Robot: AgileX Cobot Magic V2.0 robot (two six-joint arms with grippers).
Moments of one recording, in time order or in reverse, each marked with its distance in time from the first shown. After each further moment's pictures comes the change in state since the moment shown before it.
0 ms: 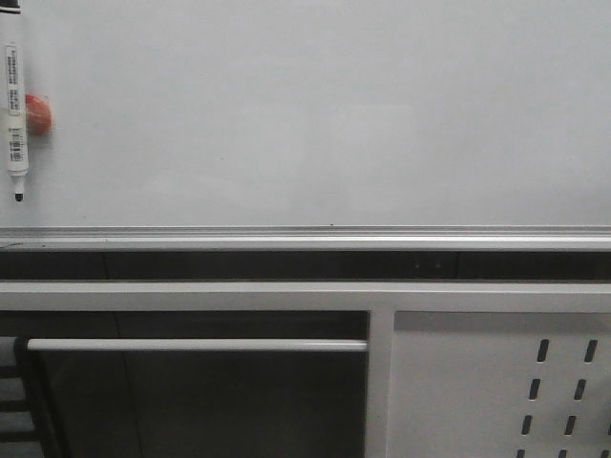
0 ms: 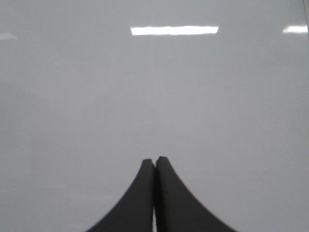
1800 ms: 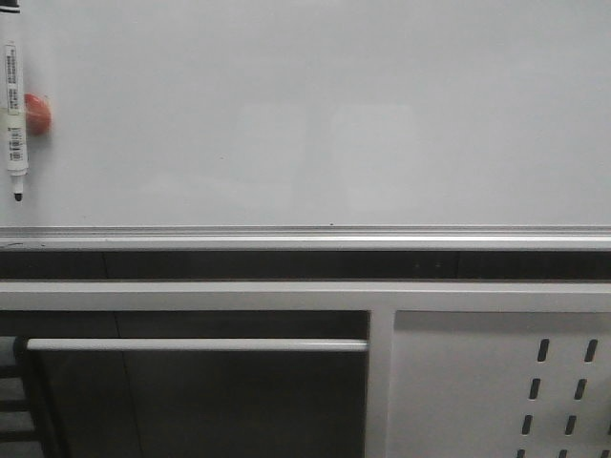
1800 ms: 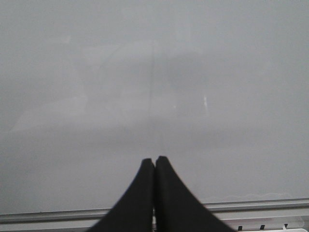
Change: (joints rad) left arm -0.351 0.540 -0.446 0.253 0.519 -0.198; right arm 0.054 0.567 -0.928 0.112 1.236 0.036
